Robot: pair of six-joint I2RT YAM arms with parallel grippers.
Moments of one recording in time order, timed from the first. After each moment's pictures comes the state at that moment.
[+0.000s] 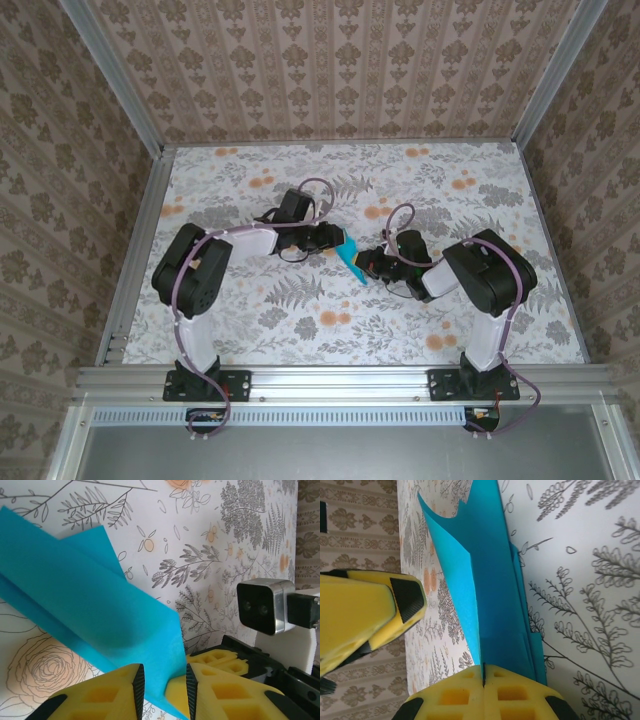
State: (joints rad) left arm -0.61 1.90 1.09 -0.02 0.57 -0.72; right arm 0.39 1.87 0.52 0.83 -0.57 1.06
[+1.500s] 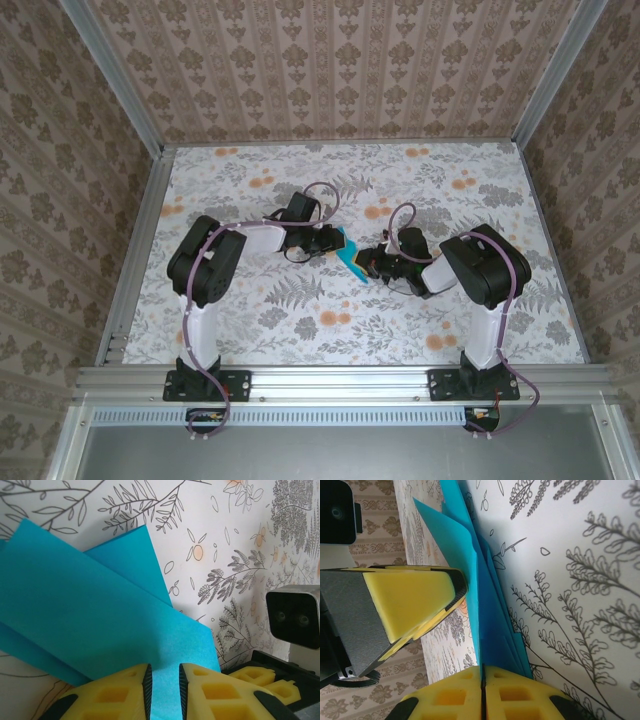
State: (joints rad) left arm -0.61 2.01 1.16 -0.05 0.53 -0.70; right arm 0.36 1.93 0.56 0.83 -0.66 1.15
